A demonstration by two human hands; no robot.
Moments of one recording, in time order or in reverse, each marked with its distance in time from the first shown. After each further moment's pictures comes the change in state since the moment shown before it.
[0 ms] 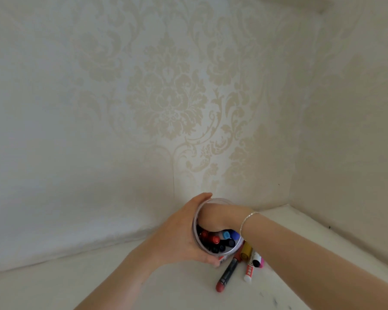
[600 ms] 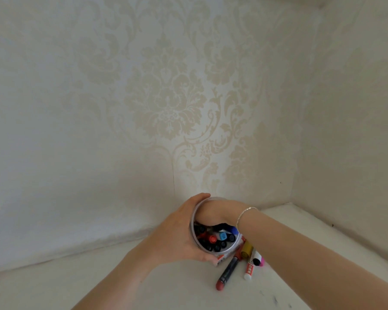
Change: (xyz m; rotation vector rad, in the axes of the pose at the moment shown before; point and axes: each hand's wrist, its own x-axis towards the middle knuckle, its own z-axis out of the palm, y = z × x) left_hand -0.001 -0.002 0.002 0.050 0.018 0.002; right_hand 0.044 -0.036 0.037 -0.738 -0.132 0.356
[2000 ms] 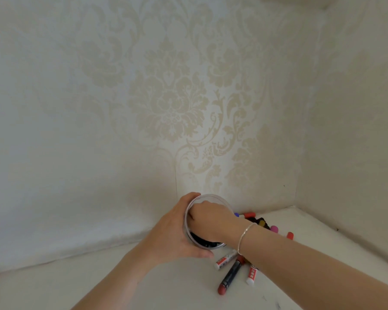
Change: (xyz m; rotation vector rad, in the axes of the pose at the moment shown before) left_hand 0.000 -0.010 -0.007 -0.056 0.081 -0.045; right_hand -0.014 0.044 0.022 0.202 0.627 -0.426
